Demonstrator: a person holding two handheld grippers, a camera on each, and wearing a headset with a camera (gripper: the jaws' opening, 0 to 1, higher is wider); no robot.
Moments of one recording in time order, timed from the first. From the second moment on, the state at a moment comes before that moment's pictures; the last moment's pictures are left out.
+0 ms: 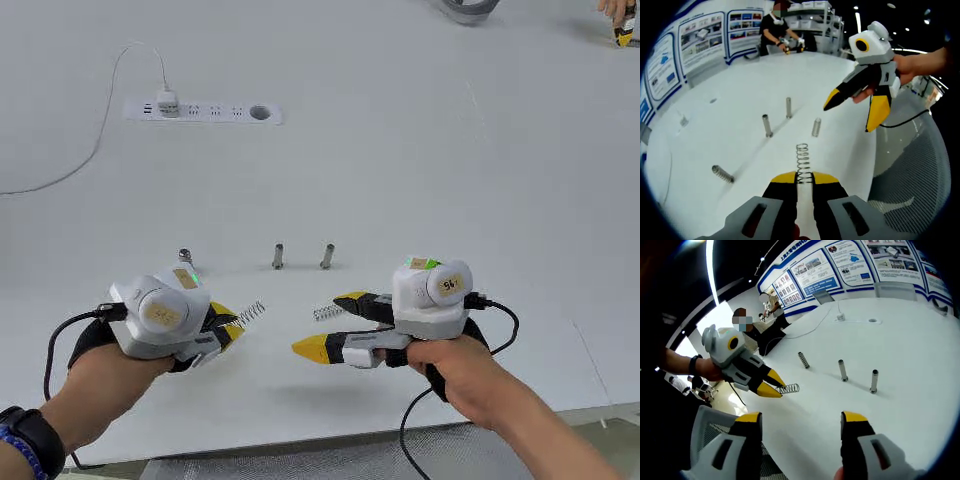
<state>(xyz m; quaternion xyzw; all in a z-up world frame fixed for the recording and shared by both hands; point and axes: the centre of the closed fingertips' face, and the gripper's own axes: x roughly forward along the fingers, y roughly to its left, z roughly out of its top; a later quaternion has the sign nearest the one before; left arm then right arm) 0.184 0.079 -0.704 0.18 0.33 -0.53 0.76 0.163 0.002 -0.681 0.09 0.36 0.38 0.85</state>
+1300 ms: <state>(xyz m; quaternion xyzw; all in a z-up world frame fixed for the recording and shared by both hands) 0.160 0.037 -0.640 0.21 0.23 -0.61 0.73 0.170 0.033 -0.633 0.16 0.35 0.47 0.79</state>
